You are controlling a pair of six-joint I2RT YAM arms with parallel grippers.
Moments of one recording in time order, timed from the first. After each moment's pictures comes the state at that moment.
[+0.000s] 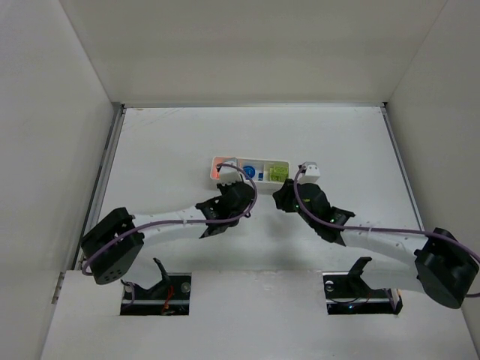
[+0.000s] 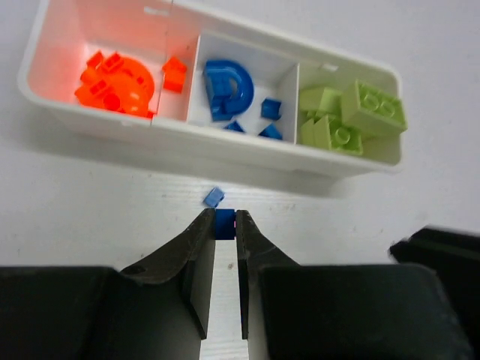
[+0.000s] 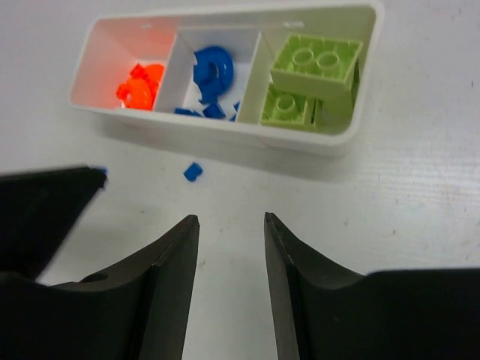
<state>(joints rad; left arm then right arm) -1.02 1.42 0.71 0.10 -0.75 -0.80 0.81 1.17 0.53 0.21 0.37 0.62</state>
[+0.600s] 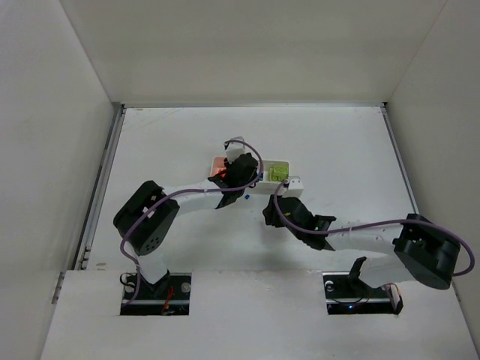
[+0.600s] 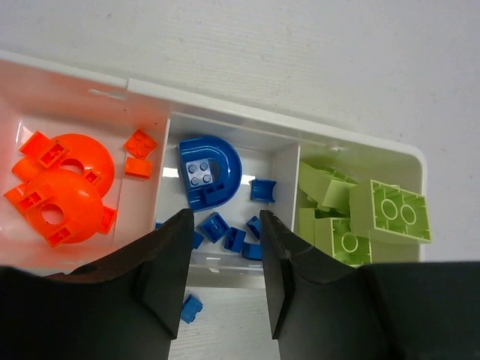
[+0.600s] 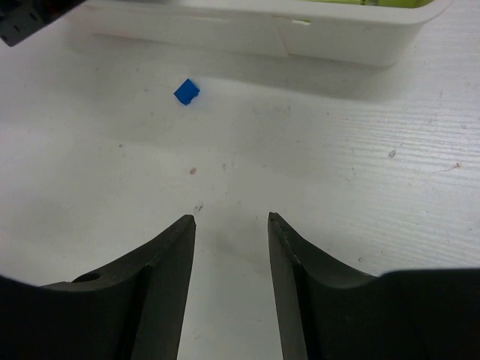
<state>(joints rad) -0.80 1.74 0.98 0.14 -0.50 -0.73 0.98 1.31 0.50 0.21 0.45 0.71</state>
